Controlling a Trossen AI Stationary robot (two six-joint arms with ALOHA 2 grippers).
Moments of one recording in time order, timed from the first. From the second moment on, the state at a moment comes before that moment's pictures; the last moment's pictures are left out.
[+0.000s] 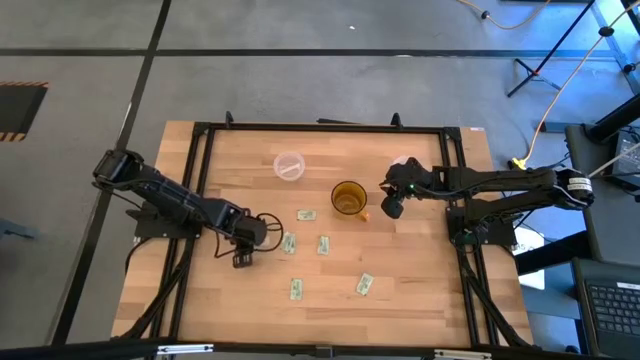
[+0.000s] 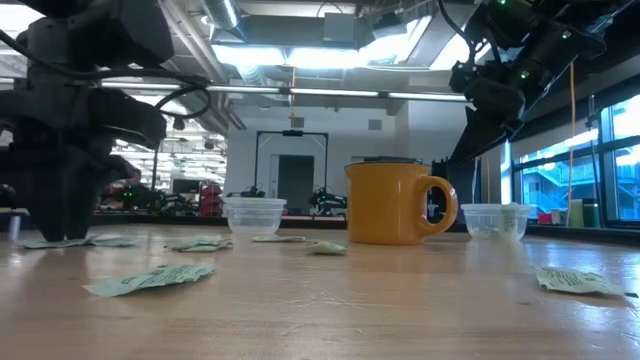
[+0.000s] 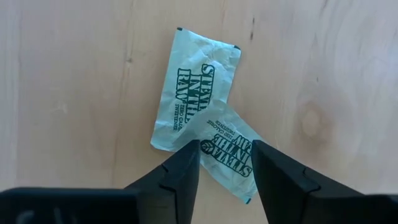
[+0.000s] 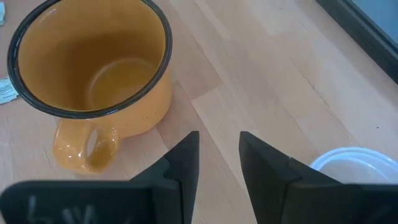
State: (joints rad) left arm -0.27 1.36 0.57 -0.52 0.03 -0.49; right arm -0.16 1.08 0.61 -0.39 0.28 0.25
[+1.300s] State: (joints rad) left arm -0.33 1.42 0.62 -0.62 -0.12 -0.54; right arm -0.16 1.08 0.61 -0.37 0.28 0.25
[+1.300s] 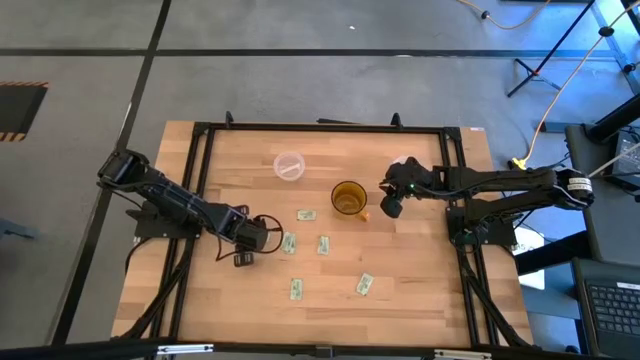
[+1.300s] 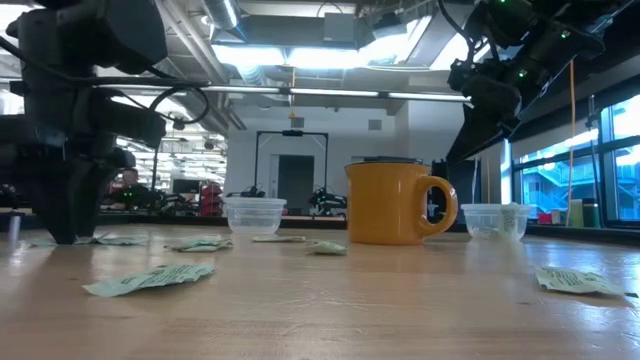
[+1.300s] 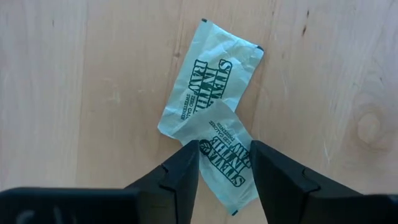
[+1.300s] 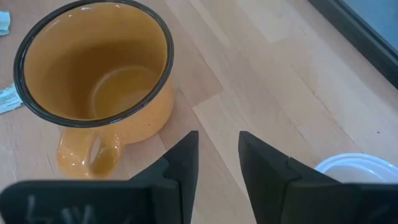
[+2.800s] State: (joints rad) left arm -0.33 1.40 0.62 -0.71 0.03 -0.68; right arm -0.16 1.08 0.61 -0.38 0.28 0.23
